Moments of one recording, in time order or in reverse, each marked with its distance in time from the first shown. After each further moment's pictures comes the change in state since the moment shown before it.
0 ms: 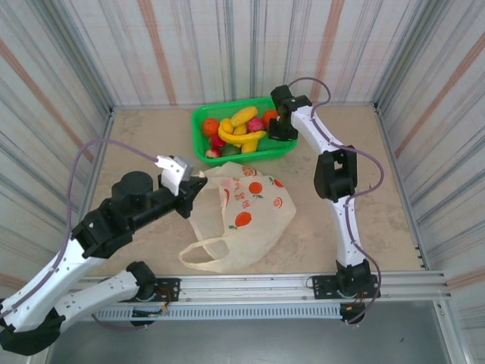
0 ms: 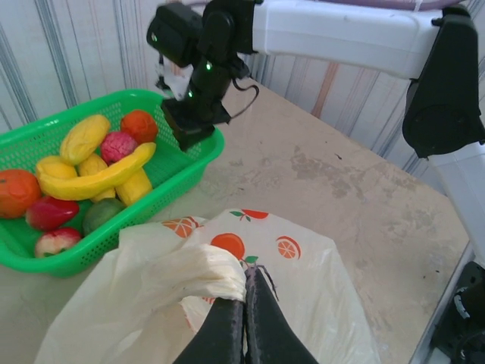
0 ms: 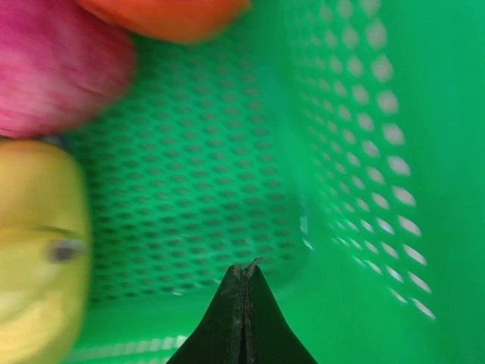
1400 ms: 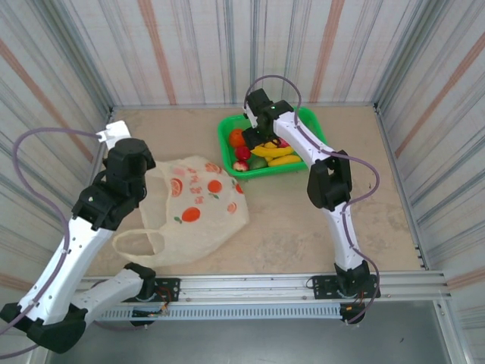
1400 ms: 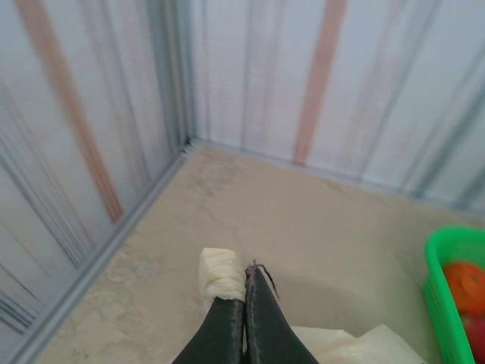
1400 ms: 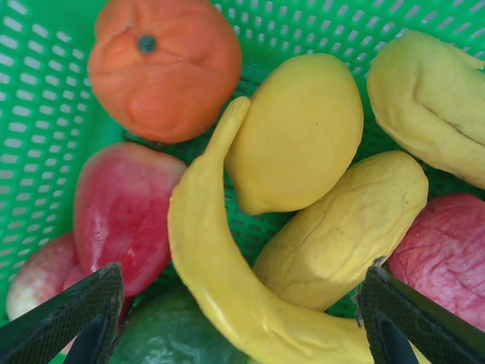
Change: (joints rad) left arm 0.333 0.205 0.212 -0.146 -0.808 -0.251; right arm 0.169 -0.095 -0.065 0.083 0.023 -0.434
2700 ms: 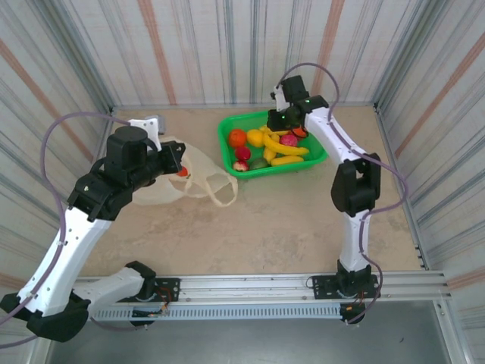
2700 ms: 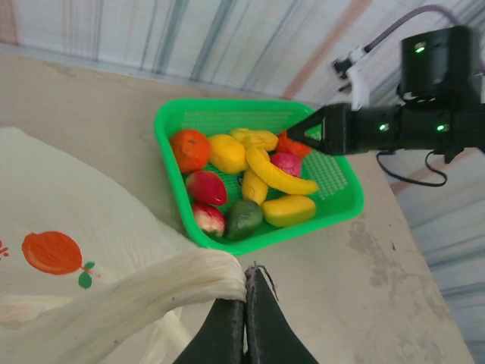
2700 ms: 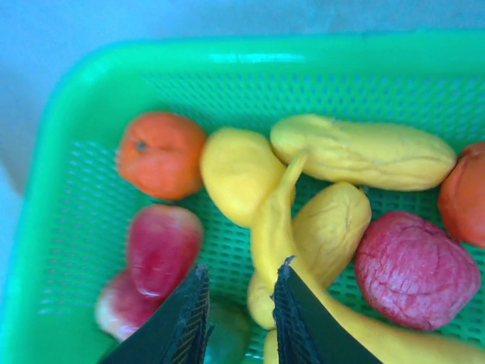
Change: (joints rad) left arm -0.016 0.081 0.148 -0.105 0.818 -0.139; right arm -0.178 -0.269 -0.272 0.251 -0.278 0.175
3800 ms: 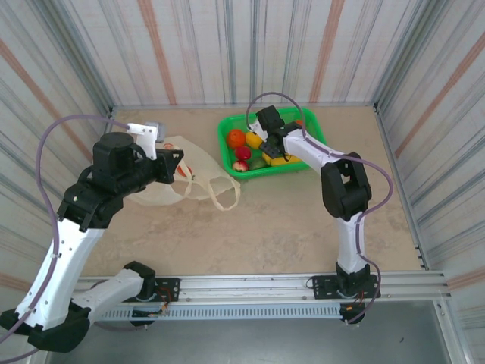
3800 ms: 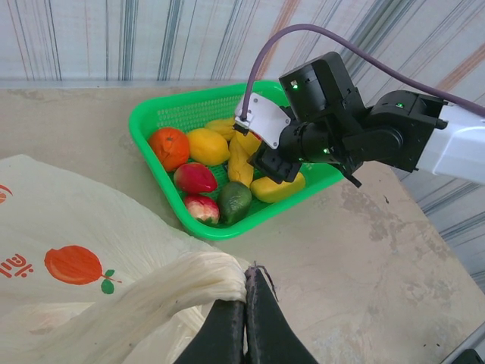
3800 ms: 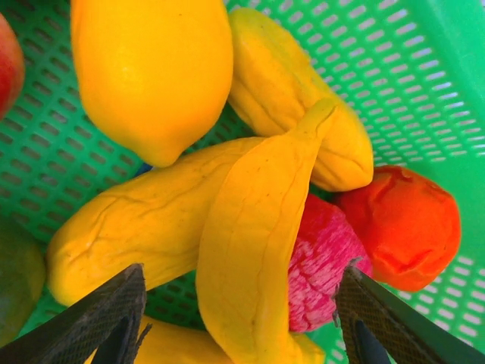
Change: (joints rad) left arm 0.070 -0.071 -0.031 -0.024 0.170 0.219; right arm 0.158 0.039 -0.271 0.205 0.567 -0.665
